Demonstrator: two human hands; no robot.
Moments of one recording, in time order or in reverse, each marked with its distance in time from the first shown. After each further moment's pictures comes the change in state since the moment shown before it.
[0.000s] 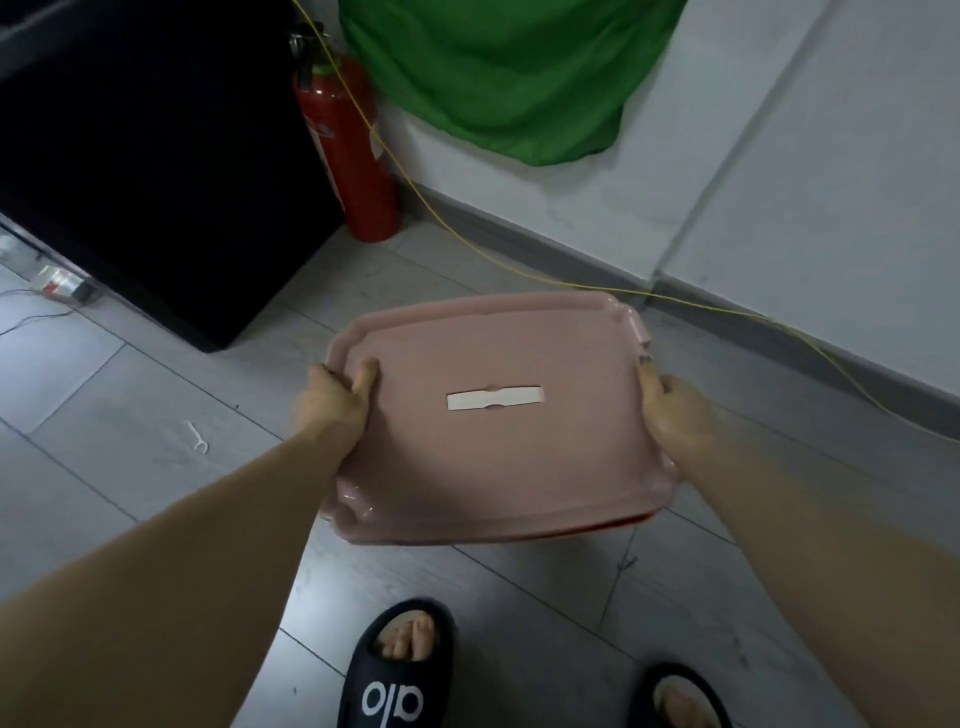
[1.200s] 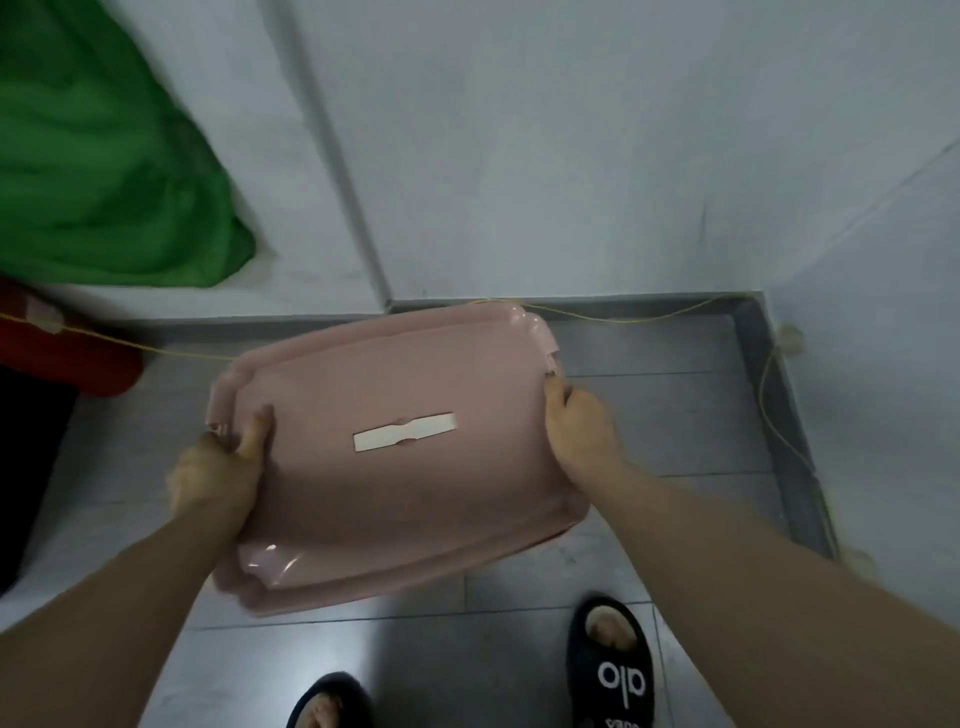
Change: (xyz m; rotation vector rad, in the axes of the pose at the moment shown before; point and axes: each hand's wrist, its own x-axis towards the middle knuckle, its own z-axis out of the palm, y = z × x) left_hand -0.125 0.197 0.044 0.402 -0.100 0.328; right_hand -0.057 0.100 -0.186 0.195 0.219 0.316
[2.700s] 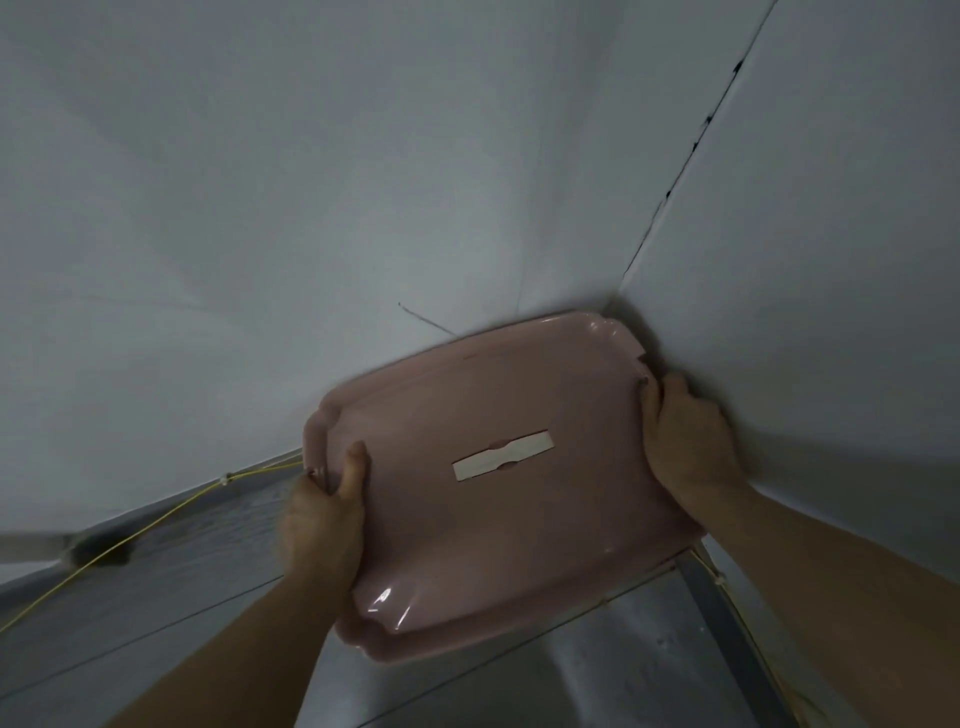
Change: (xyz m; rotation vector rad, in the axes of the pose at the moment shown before) left_hand -0.061 0.367 0.322 -0.166 -0.201 0.214; right_hand 0.283 0.264 -0.215 -0.281 0.432 0.095
